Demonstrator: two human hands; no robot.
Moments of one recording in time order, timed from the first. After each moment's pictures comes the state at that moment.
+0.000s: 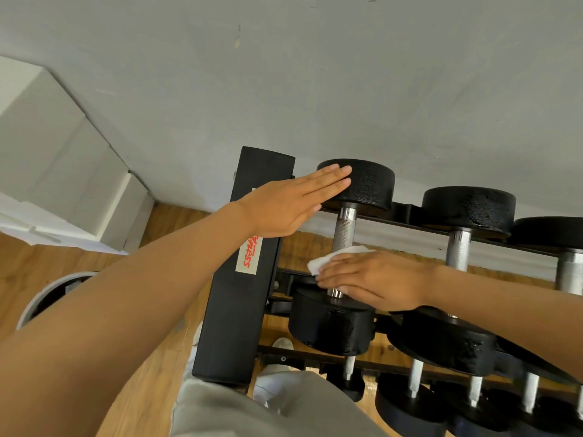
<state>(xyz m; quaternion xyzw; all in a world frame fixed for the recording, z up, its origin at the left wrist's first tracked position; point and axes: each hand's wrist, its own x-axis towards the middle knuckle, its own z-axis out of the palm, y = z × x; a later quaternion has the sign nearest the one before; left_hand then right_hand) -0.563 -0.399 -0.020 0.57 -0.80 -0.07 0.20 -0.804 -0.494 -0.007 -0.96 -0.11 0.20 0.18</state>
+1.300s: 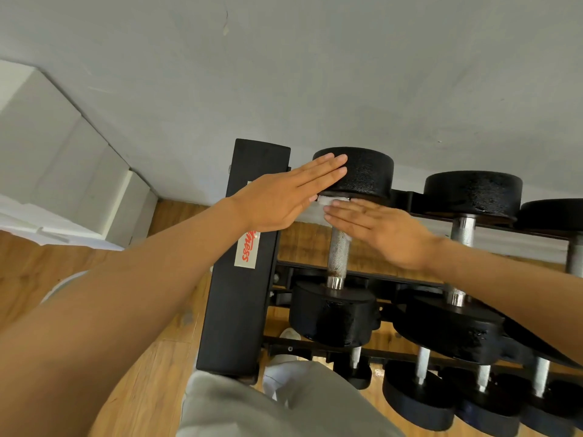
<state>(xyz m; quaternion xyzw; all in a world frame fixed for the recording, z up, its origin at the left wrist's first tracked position) -0.563 -0.398 -0.020 0.56 -0.79 -0.08 0.22 -0.797 -0.535 -0.023 -1.00 -0.06 0.01 0.02</state>
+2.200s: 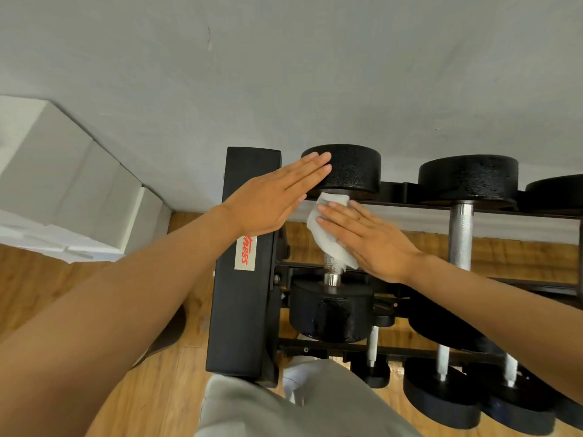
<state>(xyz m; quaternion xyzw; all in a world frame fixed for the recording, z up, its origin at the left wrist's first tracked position) -0.568 -0.397 -0.017 0.58 -0.80 0.00 0.16 -0.812 -0.509 -0.050 -1.00 0.01 -0.05 0.06</state>
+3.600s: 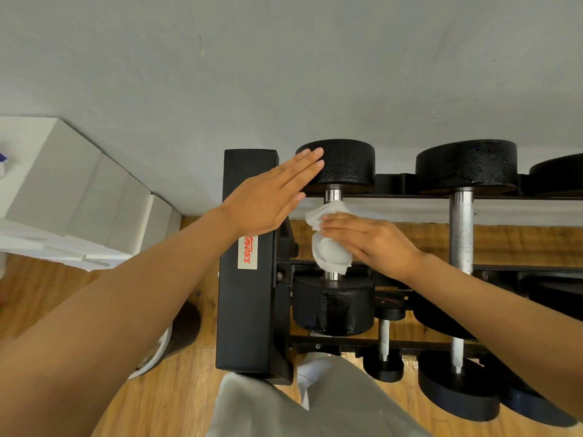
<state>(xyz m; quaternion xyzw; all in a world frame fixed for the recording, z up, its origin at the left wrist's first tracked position) -0.574 -0.394 -0.010 0.61 -0.78 0.00 0.15 -0.815 -0.495 -0.048 -0.97 0.03 -0.16 0.19</state>
